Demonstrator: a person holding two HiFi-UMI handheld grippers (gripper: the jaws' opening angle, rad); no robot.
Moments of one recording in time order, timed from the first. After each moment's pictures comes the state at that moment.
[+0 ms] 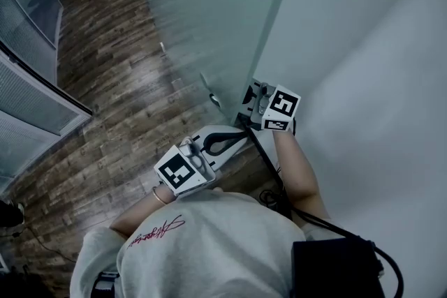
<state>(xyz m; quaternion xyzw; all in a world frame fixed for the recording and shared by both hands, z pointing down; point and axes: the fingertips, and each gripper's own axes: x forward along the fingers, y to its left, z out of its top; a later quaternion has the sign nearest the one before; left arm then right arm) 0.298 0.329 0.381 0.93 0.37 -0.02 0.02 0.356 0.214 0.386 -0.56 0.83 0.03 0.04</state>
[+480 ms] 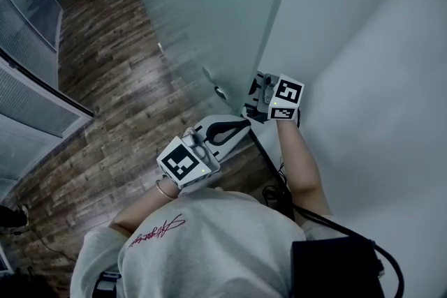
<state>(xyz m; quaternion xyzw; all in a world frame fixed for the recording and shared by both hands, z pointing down) 0.337 0.344 0.372 0.93 0.36 -0.02 0.02 0.395 0.236 0.386 -0.54 0.84 0.02 0.06</state>
